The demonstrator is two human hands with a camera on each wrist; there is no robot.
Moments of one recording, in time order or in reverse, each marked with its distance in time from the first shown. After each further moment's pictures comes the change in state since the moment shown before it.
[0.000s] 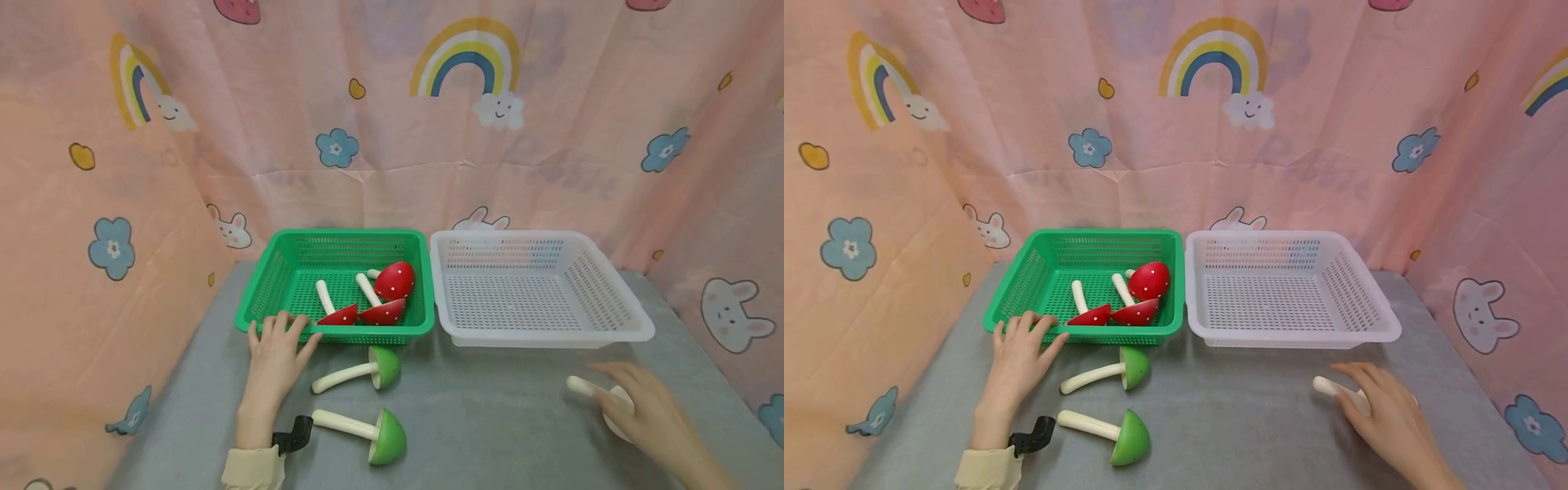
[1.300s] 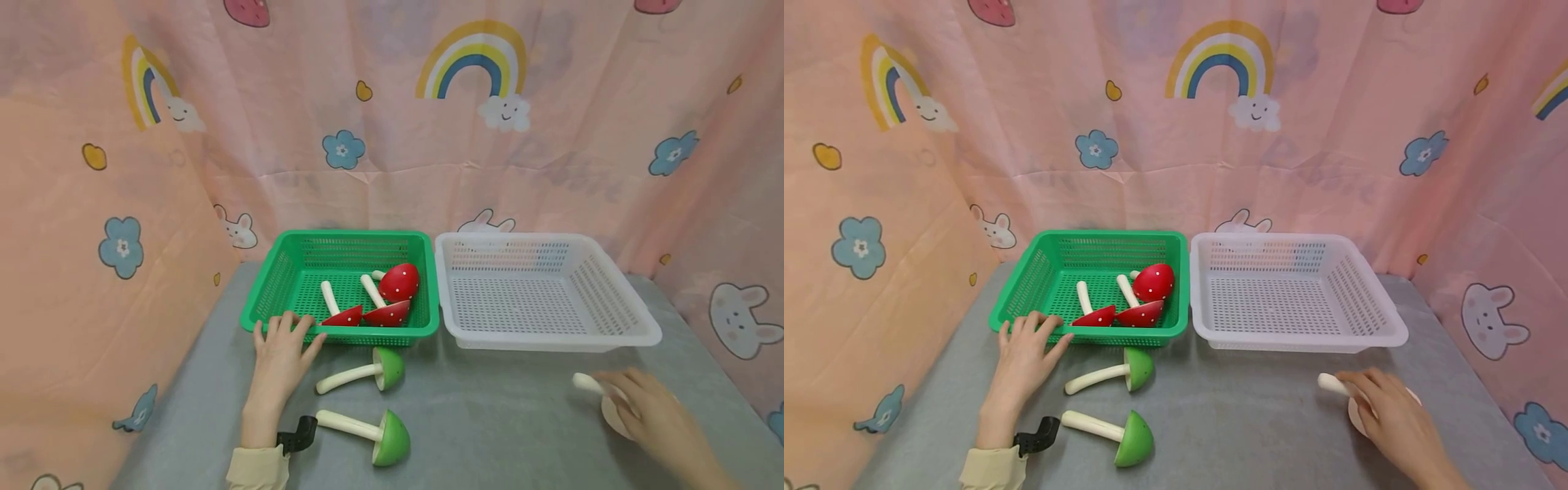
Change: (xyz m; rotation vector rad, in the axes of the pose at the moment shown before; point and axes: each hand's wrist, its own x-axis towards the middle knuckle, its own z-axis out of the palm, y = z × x) left_hand 0.000 0.001 -0.001 0.010 0.004 0.007; right_hand -0.003 0.015 0.007 -0.130 -0.077 -0.073
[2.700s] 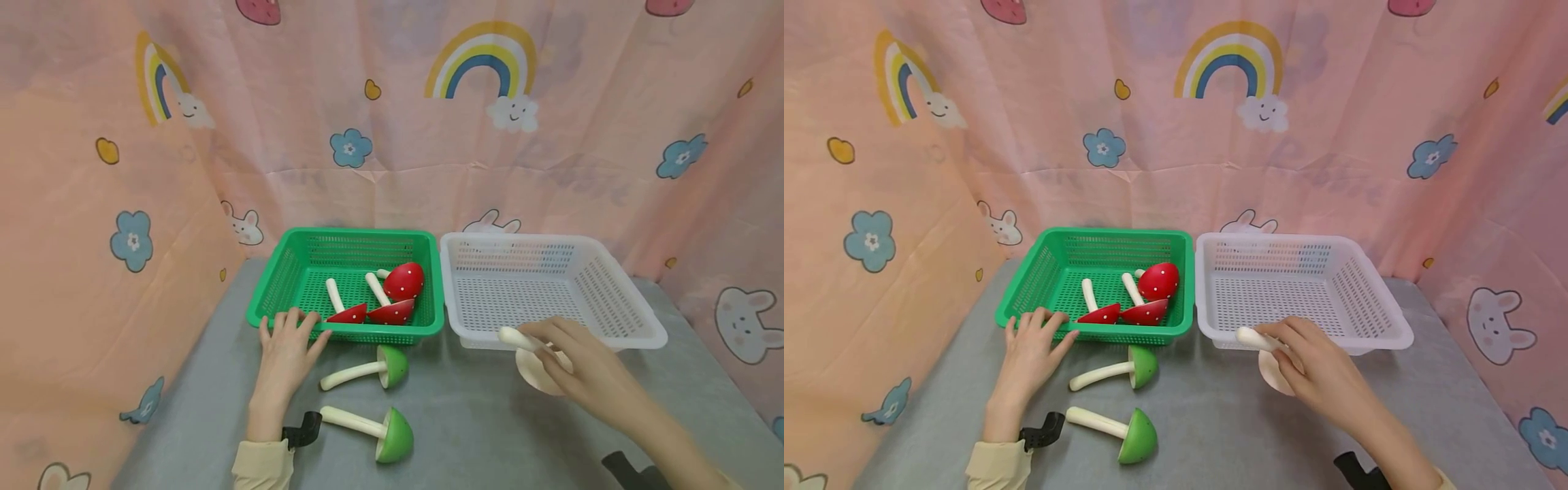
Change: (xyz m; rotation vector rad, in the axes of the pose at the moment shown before) left_hand 0.000 0.002 -0.001 0.013 0.006 0.006; right_hand 0.090 -0.101 -0.050 0.297 0.045 -0.198
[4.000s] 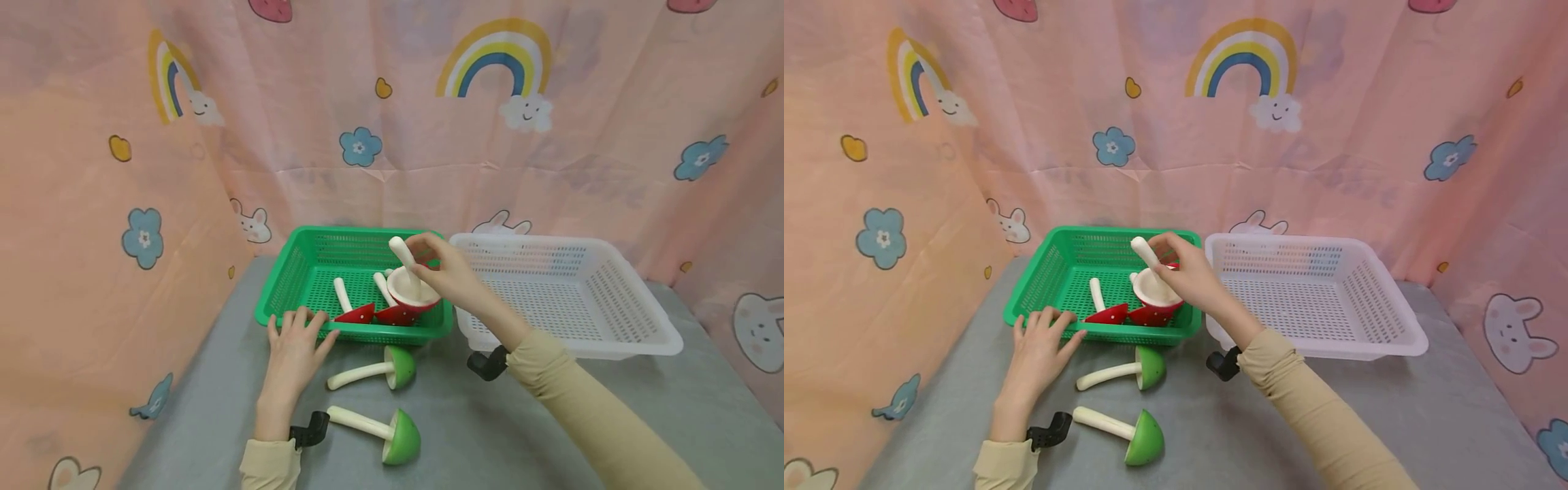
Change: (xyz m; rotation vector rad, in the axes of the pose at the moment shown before) left_hand 0.000 0.000 0.002 0.010 0.013 -0.004; right_hand 0.176 -0.044 0.089 0.621 -0.158 0.220
